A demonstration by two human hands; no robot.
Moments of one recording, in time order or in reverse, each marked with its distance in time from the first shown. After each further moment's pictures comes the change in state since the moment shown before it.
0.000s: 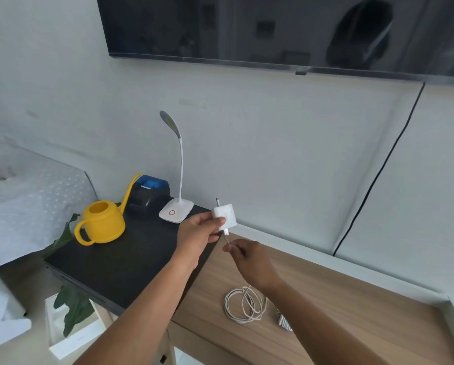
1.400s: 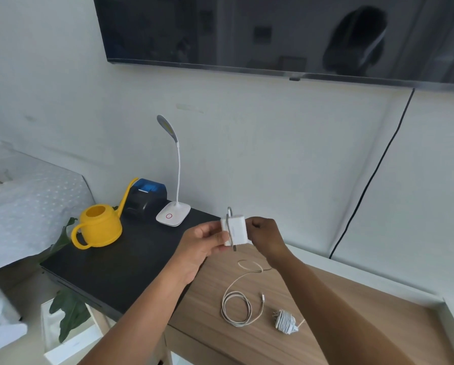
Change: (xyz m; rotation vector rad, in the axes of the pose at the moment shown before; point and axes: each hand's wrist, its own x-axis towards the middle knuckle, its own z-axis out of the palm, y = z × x) left_hand -0.027 0.006 0.001 -0.088 -0.315 0.003; right_hand 0.031 -0.017 -0.049 0.311 0.101 0.194
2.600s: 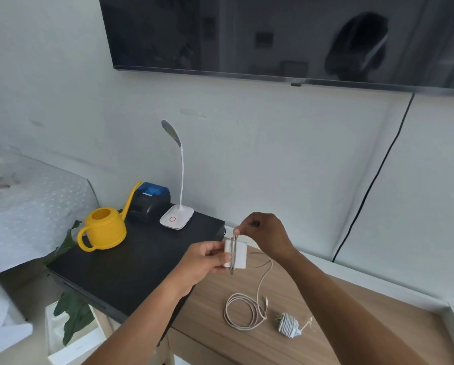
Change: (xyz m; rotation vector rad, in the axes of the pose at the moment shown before) left_hand -0.010 -0.016 -0.013 0.247 -0.052 -0.139; right_hand -0.004 -0.020 -0.007 -0.326 -0.042 -0.152
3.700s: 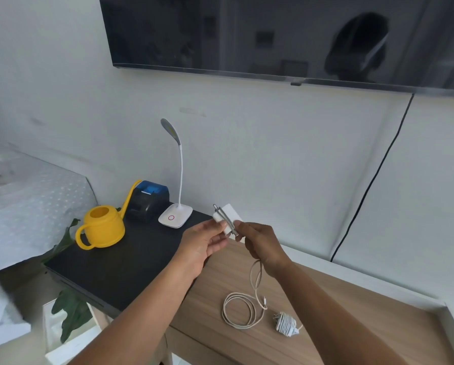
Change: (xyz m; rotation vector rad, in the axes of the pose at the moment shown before) left_hand 0.018 0.028 0.011 -0.440 0.226 -0.029; right_hand -0.016 0.003 0.016 0.551 -0.080 0.137
